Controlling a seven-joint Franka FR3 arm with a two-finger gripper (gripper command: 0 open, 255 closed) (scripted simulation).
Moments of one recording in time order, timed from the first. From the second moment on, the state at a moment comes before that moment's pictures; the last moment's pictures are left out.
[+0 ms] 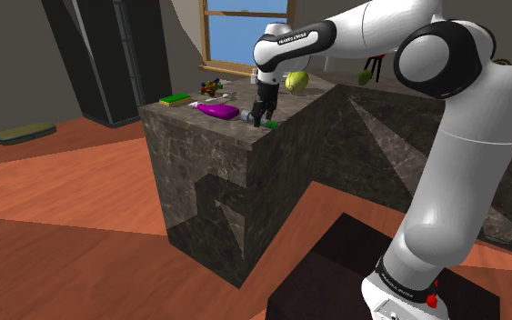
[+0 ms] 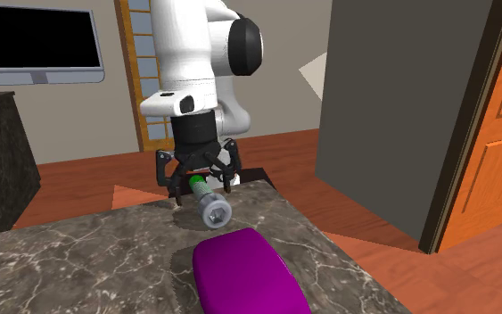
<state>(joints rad) 0.02 0.11 -0.20 -1.78 0.10 1.95 -0.43</state>
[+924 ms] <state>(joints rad) 0.02 0.11 -0.20 -1.75 0.09 1.92 -0.43</state>
